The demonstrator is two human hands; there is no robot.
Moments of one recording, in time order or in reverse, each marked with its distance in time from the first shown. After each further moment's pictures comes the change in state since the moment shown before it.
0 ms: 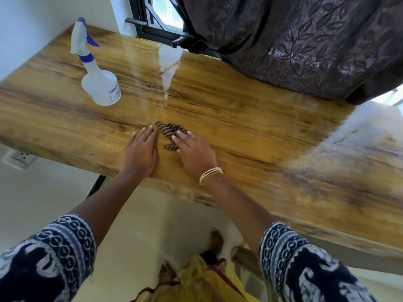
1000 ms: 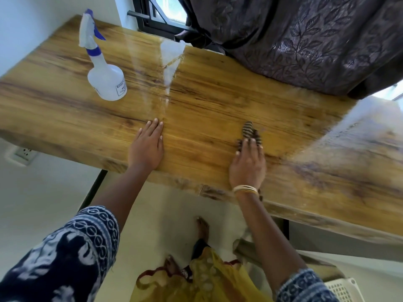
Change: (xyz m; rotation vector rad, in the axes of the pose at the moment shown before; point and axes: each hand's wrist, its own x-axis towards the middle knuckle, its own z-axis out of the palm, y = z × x) left_hand 0.000 -0.013 0.005 -0.101 0.003 -0.019; right_hand -0.082 0.030 -0.009 0.016 0.205 0.807
